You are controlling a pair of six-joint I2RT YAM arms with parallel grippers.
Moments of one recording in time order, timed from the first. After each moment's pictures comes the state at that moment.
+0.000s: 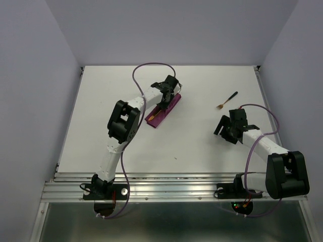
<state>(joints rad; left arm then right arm) -0.61 2.32 1.92 -0.70 -0.20 0.08 0.11 1.26 0.61 -0.33 0.06 0.60</state>
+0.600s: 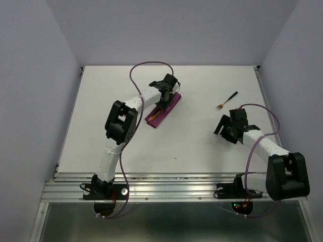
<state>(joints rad) -0.61 2.29 1.92 -0.73 -0.20 0.04 0.11 1.26 0.61 -0.33 0.06 0.60</state>
